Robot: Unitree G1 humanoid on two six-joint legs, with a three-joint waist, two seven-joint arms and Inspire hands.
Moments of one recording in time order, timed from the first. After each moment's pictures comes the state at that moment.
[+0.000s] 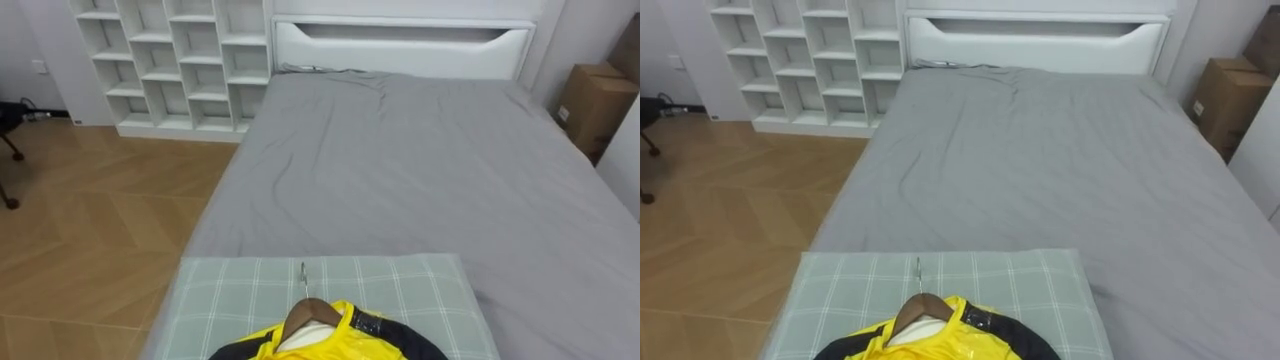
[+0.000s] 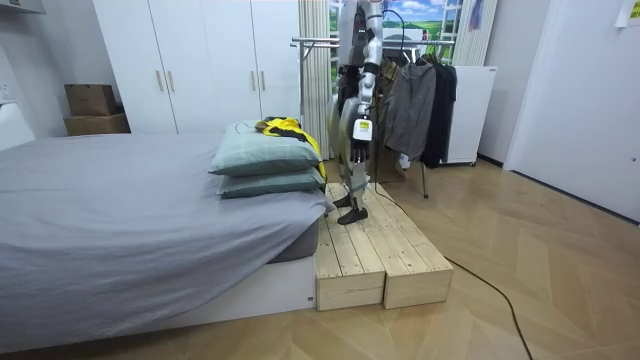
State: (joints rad) left arm 0.15 0.18 0.06 1.16 0.08 0.12 0.11; right arm 0.14 -0.21 -0.02 1.32 -0.17 0.22 0.16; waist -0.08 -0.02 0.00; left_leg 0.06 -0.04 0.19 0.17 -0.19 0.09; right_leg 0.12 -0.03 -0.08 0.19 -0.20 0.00
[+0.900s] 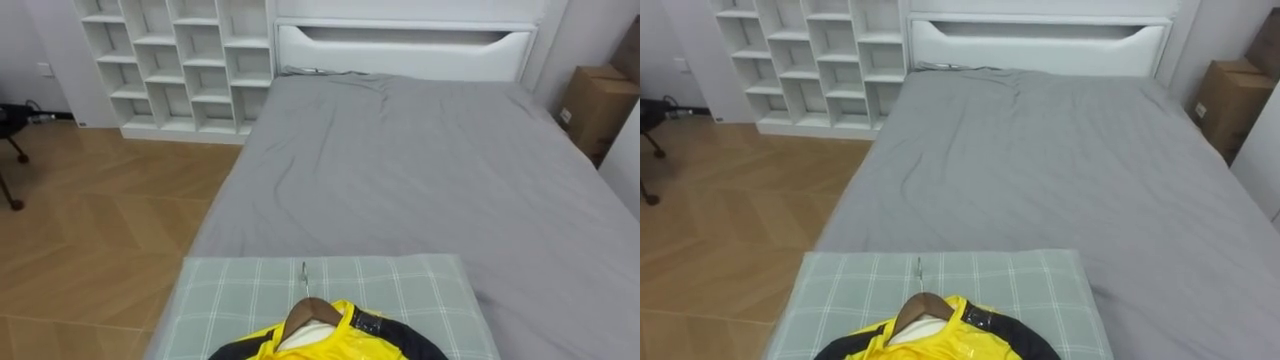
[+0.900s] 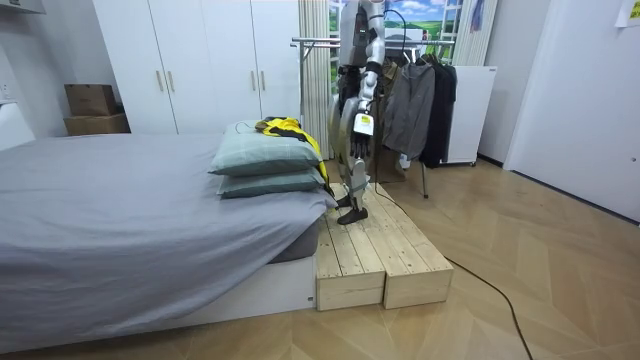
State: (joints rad) left arm 0.18 0.18 0.14 1.09 0.17 0.04 0.35; right arm 0.12 -0.21 -0.02 1.32 -0.14 0.16 0.14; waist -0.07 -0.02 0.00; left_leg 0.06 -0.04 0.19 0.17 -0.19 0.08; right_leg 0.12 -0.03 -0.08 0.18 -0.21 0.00
